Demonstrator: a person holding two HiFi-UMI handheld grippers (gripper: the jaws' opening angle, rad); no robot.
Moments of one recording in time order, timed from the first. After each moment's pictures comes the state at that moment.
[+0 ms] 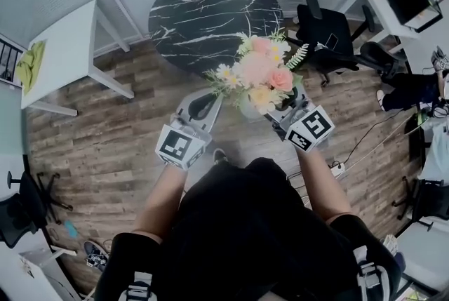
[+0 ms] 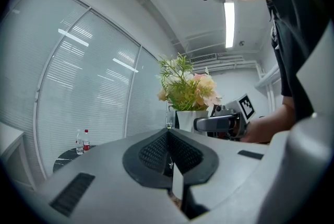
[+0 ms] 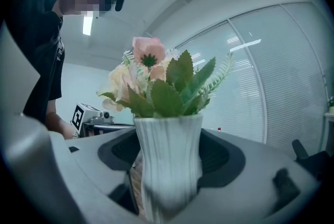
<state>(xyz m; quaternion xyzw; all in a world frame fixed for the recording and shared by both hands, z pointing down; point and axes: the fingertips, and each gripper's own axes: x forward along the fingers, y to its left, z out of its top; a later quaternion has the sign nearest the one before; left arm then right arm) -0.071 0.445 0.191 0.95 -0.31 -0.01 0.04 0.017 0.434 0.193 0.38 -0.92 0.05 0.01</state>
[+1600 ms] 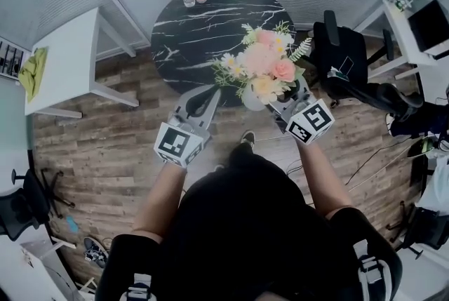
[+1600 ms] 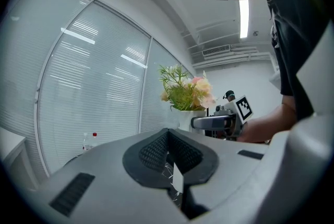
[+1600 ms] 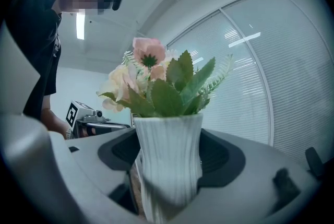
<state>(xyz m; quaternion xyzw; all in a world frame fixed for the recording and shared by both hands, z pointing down) -0.046 0.259 0.206 0.93 -0.36 0.02 0.05 0.060 0.228 0.213 0.36 -0.93 0.06 -0.01</state>
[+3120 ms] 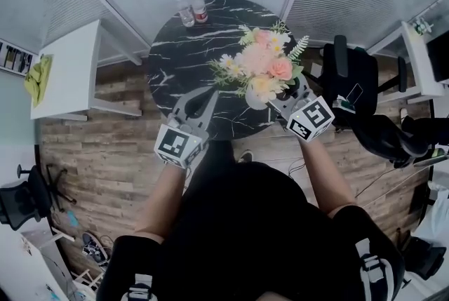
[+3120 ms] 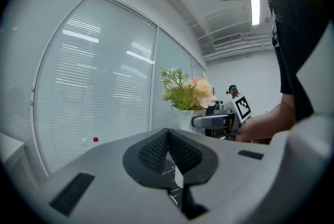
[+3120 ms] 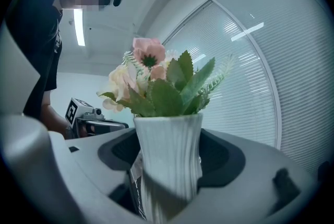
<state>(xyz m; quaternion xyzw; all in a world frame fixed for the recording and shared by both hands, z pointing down) 0.020 0.108 0.222 0.91 -0.40 0.04 0.05 0.129 0.064 0.236 0.31 -0.95 0.06 -0.01</state>
